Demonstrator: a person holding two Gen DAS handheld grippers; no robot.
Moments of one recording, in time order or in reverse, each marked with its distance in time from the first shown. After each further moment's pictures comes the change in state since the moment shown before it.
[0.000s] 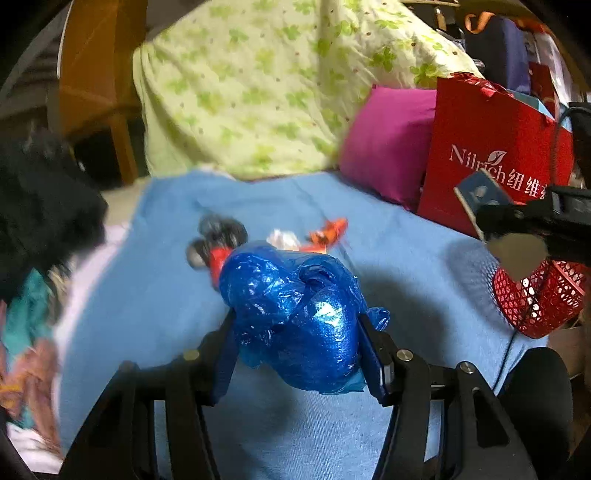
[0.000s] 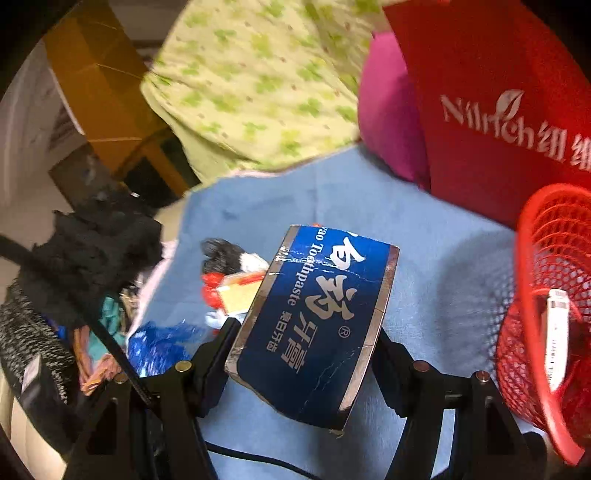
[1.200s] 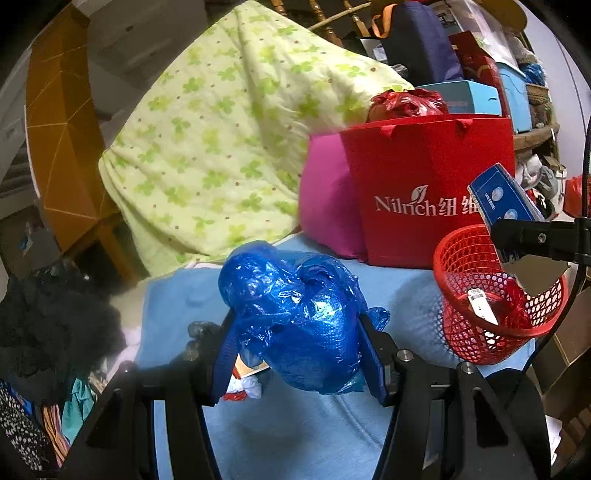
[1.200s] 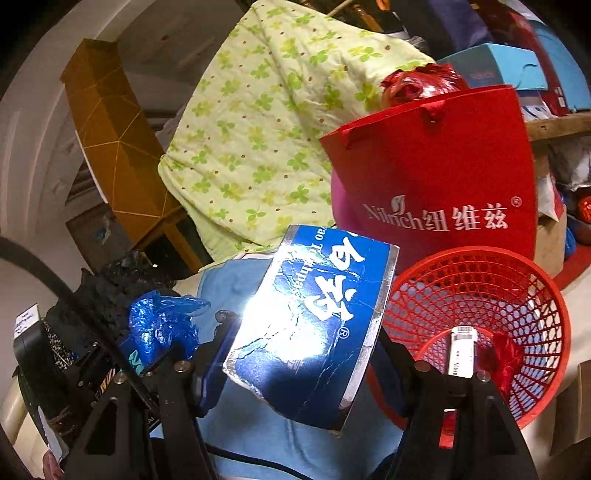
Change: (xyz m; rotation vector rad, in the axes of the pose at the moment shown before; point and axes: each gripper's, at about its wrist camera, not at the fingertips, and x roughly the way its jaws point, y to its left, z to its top) left arm -0.076 -0.134 0.073 0.276 -0.151 0.042; right arm -0.146 -0.069 -0.002 0.074 -0.269 0.013
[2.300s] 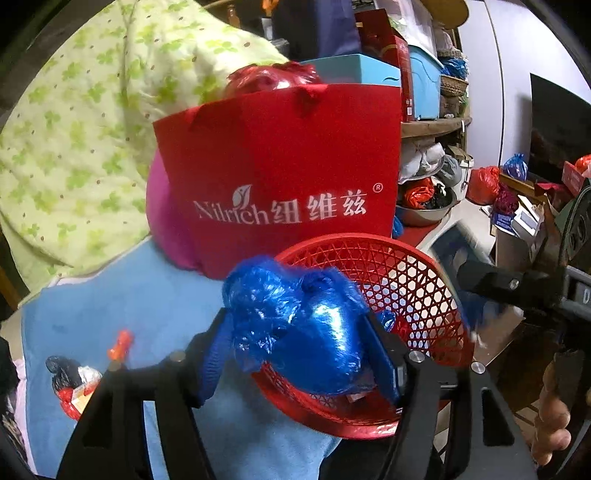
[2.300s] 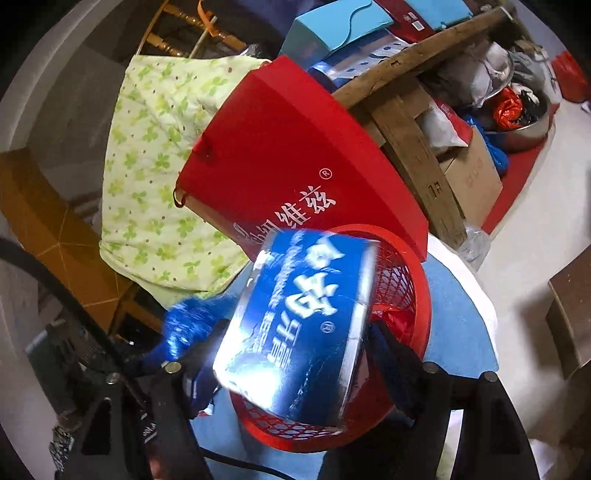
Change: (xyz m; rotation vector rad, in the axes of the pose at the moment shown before) left arm 0.061 -0.138 0.051 0.050 0.077 -0.470; right arm -0.050 -0.158 -0.012 0.394 -0.071 -0.103
